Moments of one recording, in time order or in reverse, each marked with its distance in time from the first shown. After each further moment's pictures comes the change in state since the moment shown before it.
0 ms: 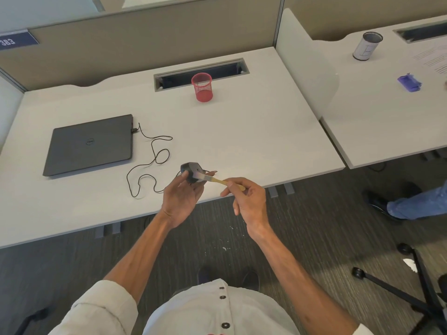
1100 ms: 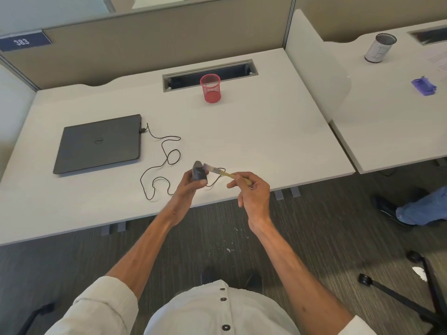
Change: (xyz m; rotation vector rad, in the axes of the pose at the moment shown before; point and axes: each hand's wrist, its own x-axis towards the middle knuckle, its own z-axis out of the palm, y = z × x) left_hand 0.003 0.009 -0.011 0.421 0.178 0.065; right_hand 0.023 -0.005 0.017 0.015 0.112 0.045
